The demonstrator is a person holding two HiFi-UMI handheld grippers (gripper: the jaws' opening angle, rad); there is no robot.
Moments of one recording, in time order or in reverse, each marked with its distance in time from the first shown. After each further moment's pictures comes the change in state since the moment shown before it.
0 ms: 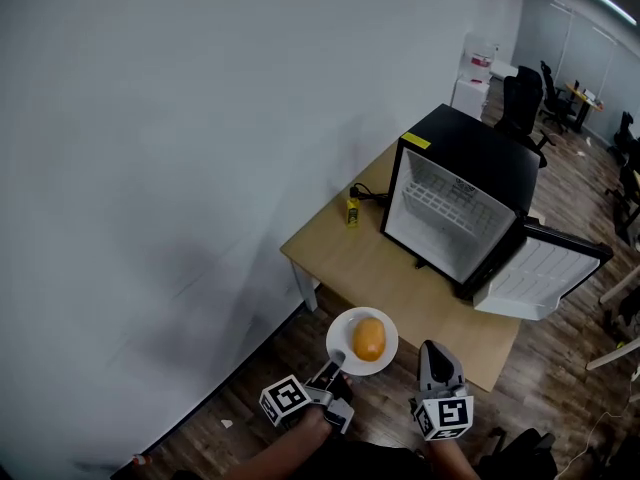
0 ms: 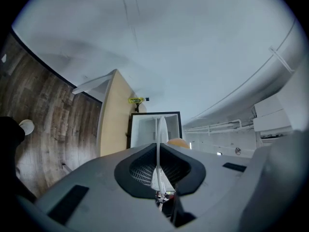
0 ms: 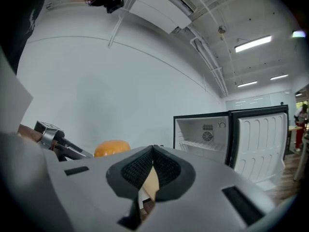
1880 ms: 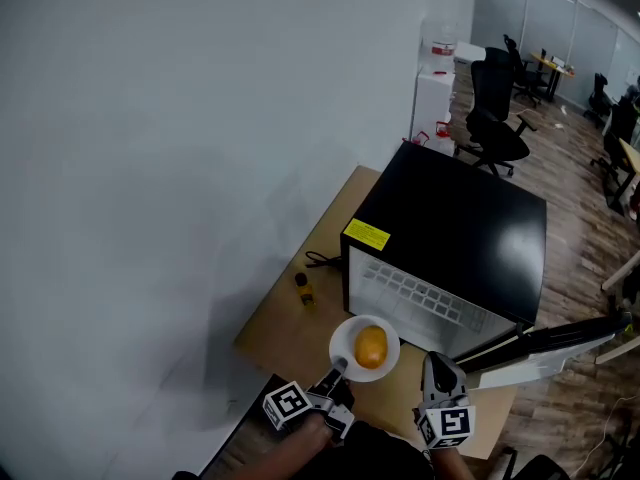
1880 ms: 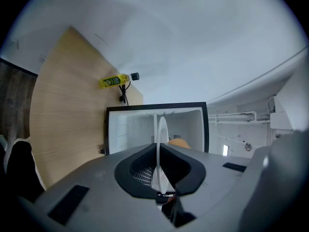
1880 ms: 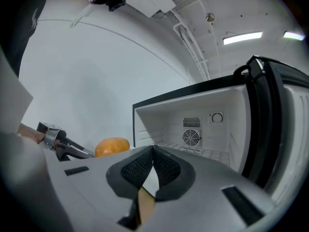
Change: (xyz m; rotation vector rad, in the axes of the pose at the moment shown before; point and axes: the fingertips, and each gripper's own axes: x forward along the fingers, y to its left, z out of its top) left arm 0.339 -0.004 0.073 0.033 0.193 0.010; right arm 0.234 -0.207 -0.015 0.064 0.039 -0.186
